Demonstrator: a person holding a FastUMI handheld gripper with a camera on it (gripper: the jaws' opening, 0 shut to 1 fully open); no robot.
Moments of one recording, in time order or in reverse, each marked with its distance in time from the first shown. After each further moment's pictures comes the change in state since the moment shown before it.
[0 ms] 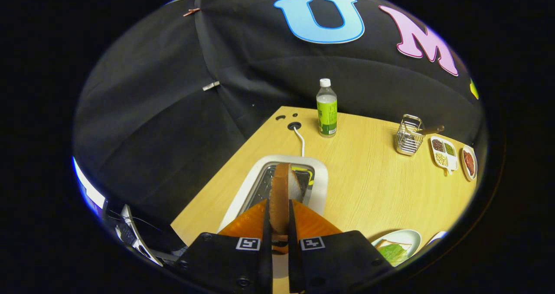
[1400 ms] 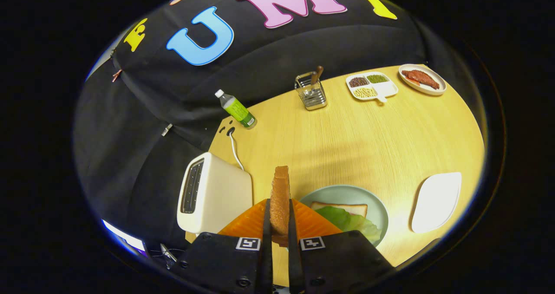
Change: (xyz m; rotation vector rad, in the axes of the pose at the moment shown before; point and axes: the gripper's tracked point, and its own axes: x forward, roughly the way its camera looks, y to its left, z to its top) arm -0.102 -0.190 -0.090 0.468 0.028 -0.117
